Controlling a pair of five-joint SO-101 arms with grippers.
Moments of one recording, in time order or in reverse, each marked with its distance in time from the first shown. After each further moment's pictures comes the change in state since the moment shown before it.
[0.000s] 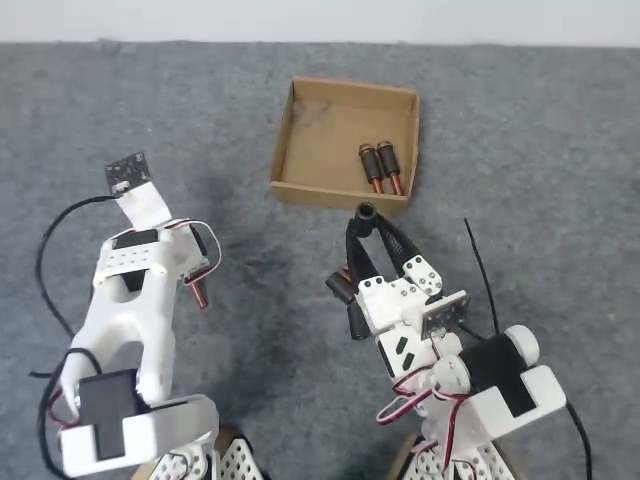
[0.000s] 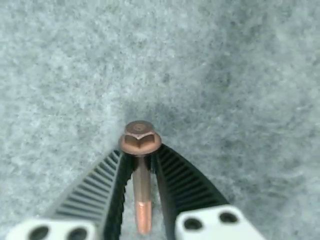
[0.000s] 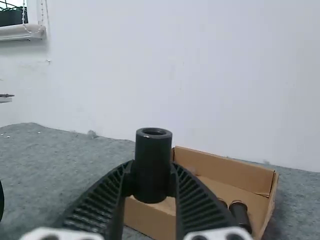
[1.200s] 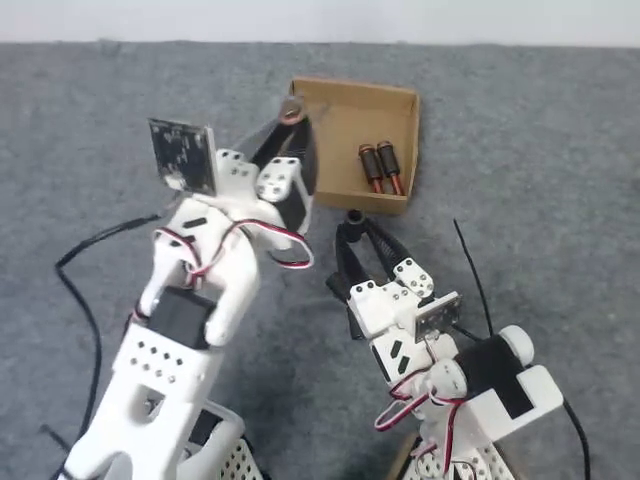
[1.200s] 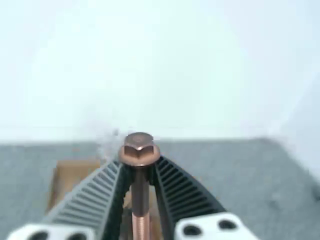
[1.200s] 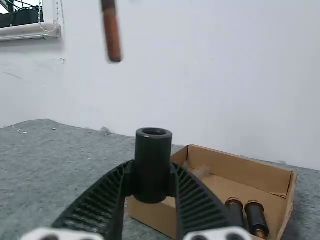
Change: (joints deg) left arm 35.2 -42.6 -2.7 -19.1 0.1; right arm -2.9 0.0 0.0 0.4 0.0
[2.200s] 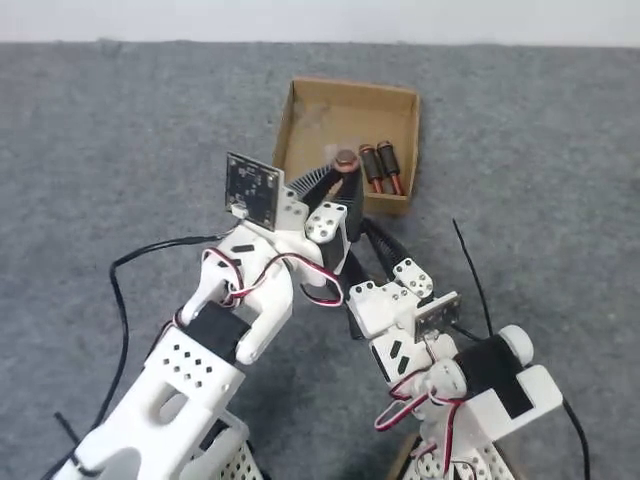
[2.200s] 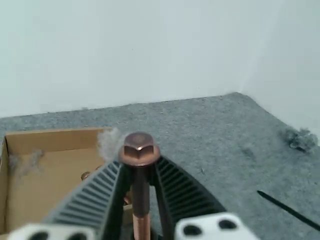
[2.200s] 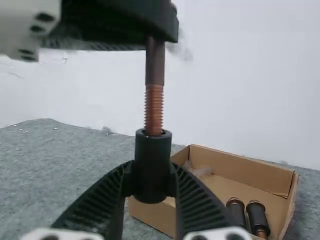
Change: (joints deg) left arm 9.1 -0.1 12.7 -6.7 -2.5; right arm 0.0 0.0 0.0 0.0 0.0
